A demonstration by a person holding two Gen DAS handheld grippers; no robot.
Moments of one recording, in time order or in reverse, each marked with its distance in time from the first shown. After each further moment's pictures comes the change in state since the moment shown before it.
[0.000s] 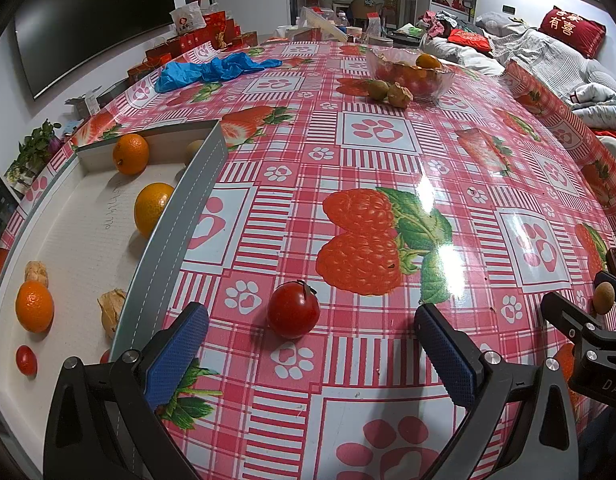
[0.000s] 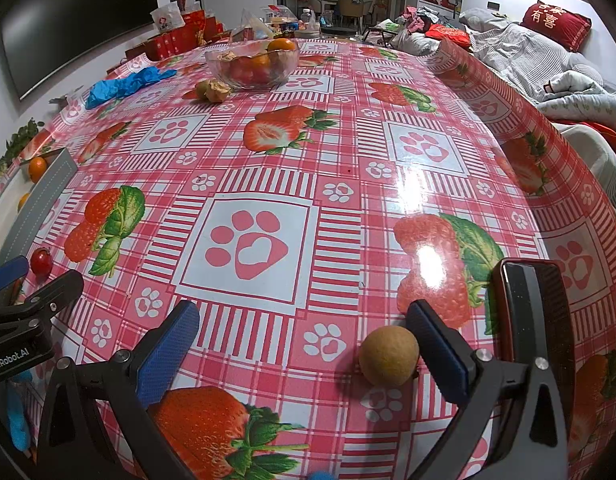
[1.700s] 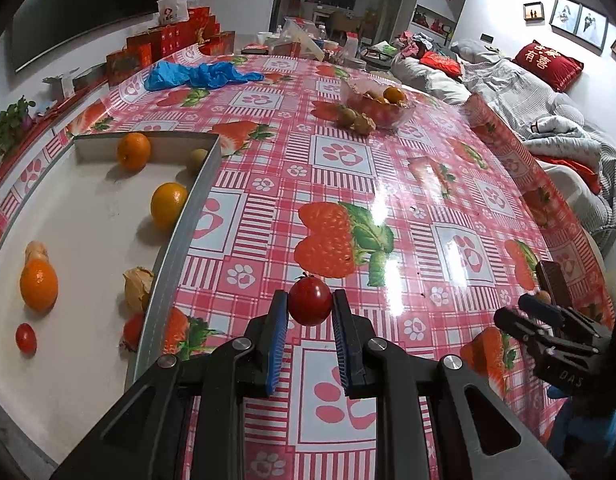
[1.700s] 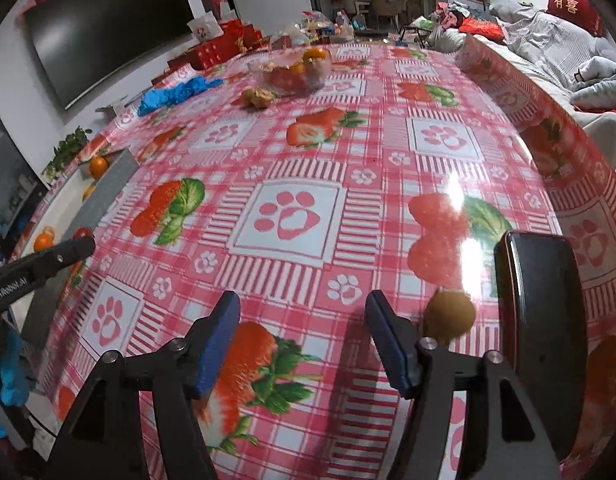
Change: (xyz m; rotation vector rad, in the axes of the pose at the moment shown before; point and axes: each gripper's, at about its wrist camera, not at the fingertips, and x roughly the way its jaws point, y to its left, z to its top) left arm -0.048 0.020 -0.003 -0.065 -0.019 -0.200; right arm -0.034 -0.018 -0.021 0.017 -0.015 0.201
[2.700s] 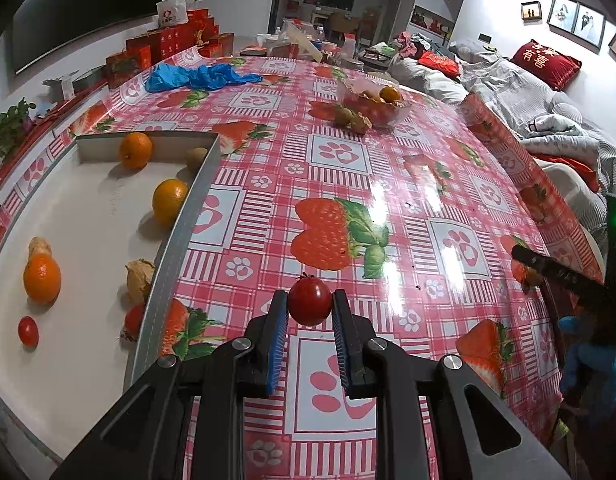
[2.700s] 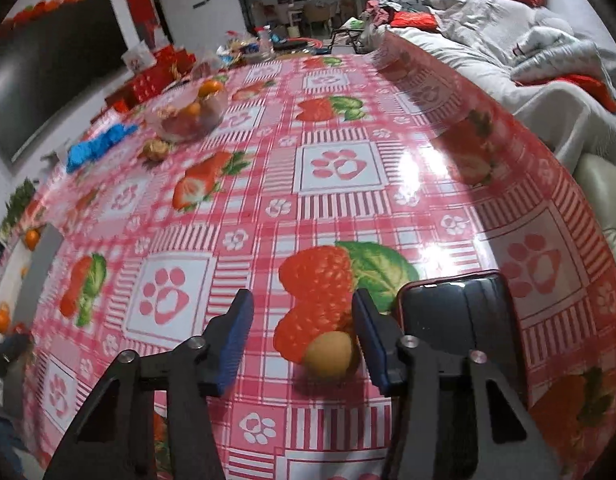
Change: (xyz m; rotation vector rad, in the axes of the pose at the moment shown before) left arm -0.007 -0.002 -0.005 0.010 -0.007 0.004; right arm 0.012 -0.062 0.031 0.143 -0.033 -0.170
